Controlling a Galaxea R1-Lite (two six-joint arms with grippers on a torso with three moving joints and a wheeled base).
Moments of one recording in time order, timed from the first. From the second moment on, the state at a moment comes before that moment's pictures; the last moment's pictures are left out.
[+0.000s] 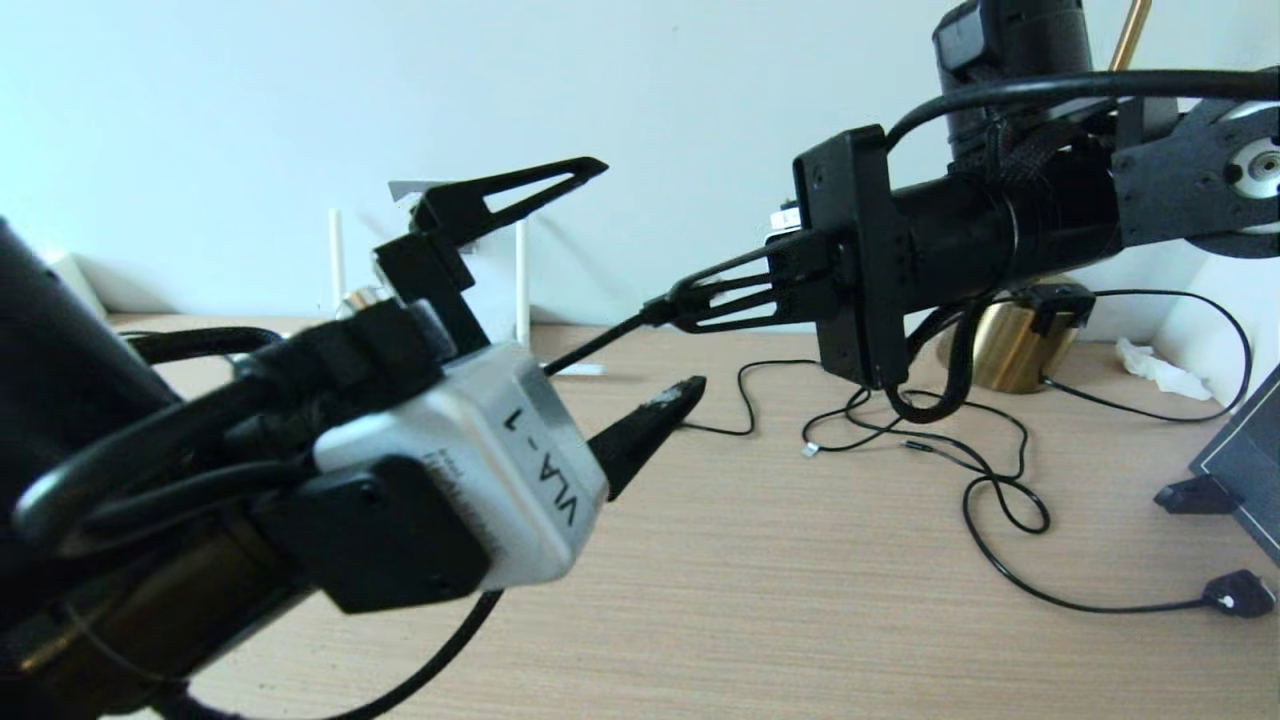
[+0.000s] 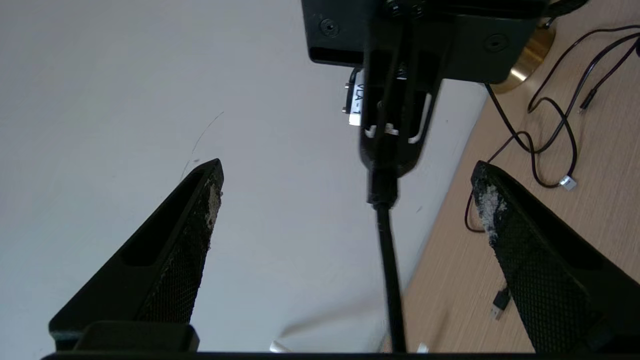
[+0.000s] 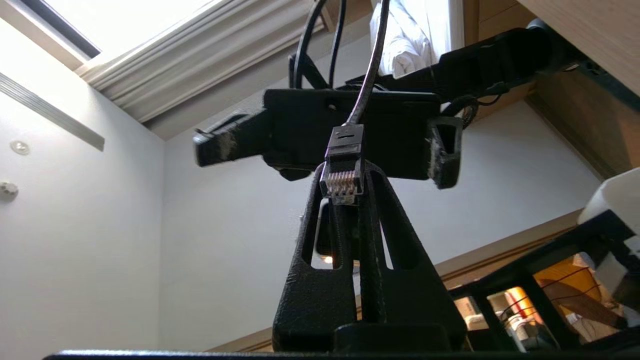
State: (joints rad) left arm -0.84 1.45 -0.72 -1.05 -0.05 1.22; right arm 0.57 1.85 -1.81 0.38 1.18 1.46
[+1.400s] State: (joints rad) left arm -0.87 1.48 -0.69 -1.06 -0.16 1.18; right arm 0.52 1.78 -1.72 0.38 1.27 1.37
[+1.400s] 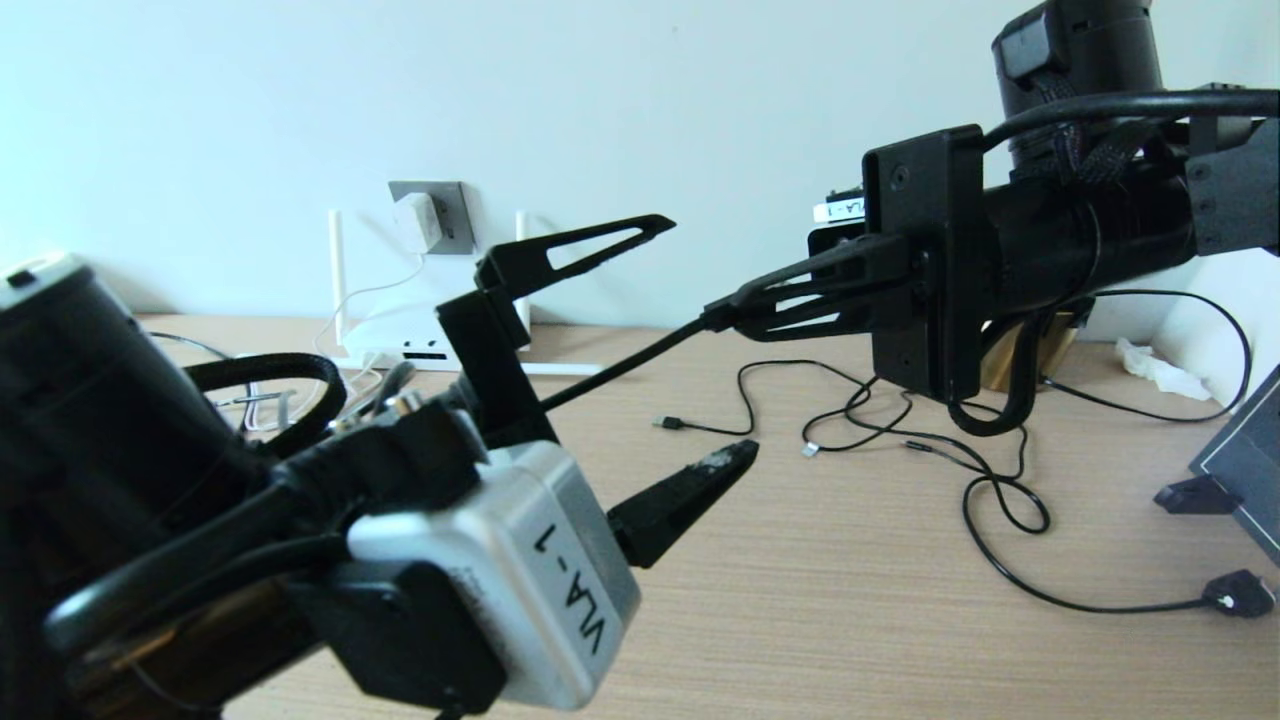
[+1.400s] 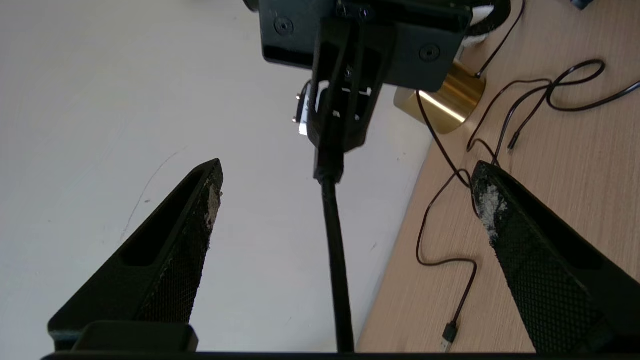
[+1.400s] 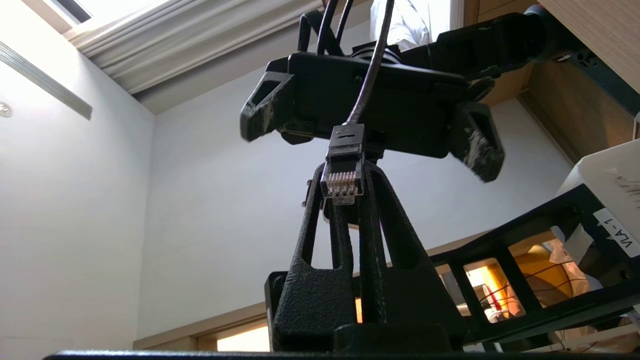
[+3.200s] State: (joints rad) left arm -0.88 1.46 -0.66 -1.06 -0.18 1.17; right arm 0.54 1.77 -1.69 0.38 1.28 1.33
